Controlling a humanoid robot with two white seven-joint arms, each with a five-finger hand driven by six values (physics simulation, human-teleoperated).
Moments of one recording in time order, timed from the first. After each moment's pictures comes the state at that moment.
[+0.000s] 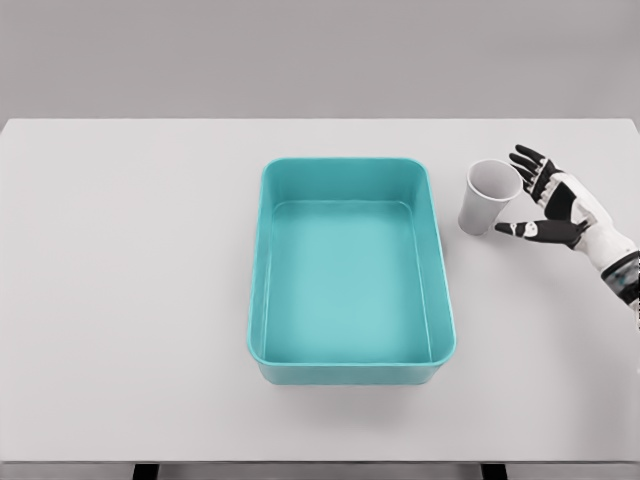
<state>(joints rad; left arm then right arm) -0.02 0.00 -0.13 -0.05 0.04 0.01 -0.17 -0.27 -0.43 -0.03 -1.13 -0.42 -0.15 0.61</state>
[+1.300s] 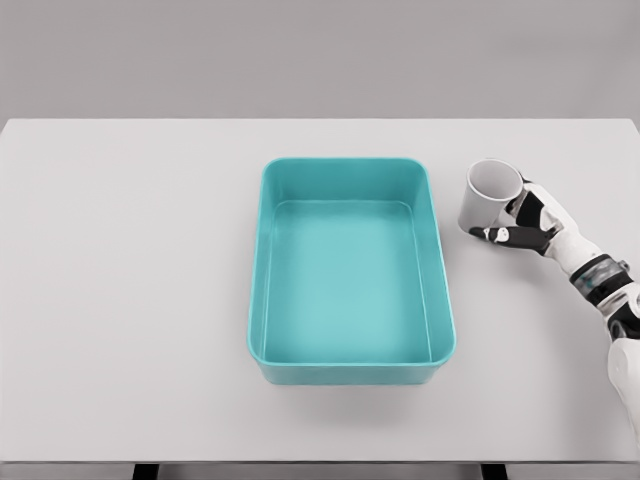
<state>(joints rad) -0.02 0.00 -0.13 -0.05 0.04 0.01 -0.17 -0.31 -0.37 0.02 -1.04 -0.39 -0.17 0.61</state>
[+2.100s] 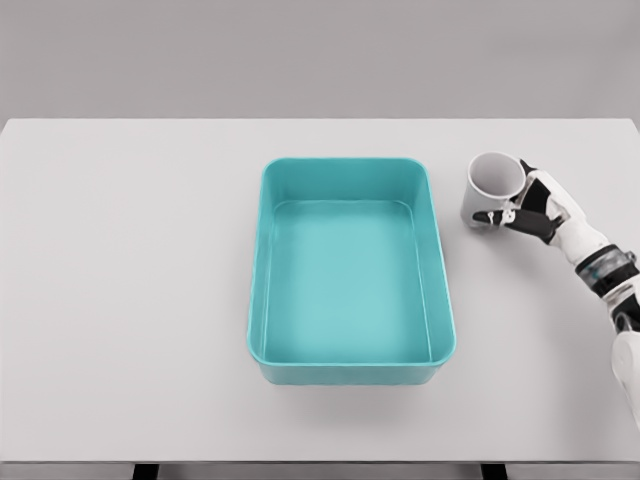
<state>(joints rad) -0.02 0.00 -0.13 -0.05 0.04 0.01 -0.17 -0.32 -0.38 0.01 -1.08 -0.40 -0.17 0.61</state>
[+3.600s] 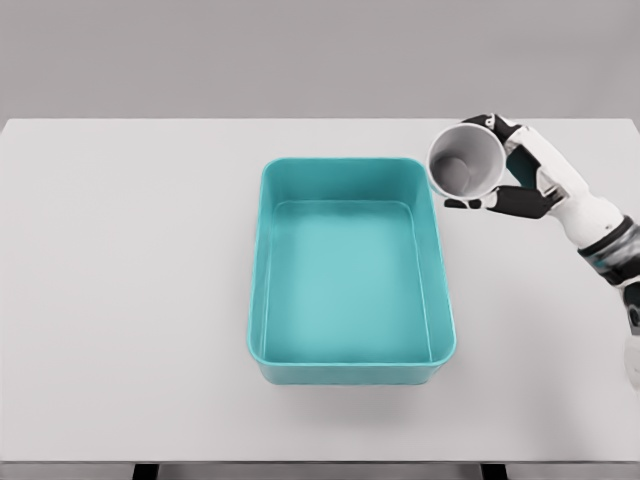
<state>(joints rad) -0.02 0.00 -0.13 -0.05 0.04 0.01 -0.17 -0.20 -0.40 -0.01 -1.66 -0.30 -0.19 0.61</state>
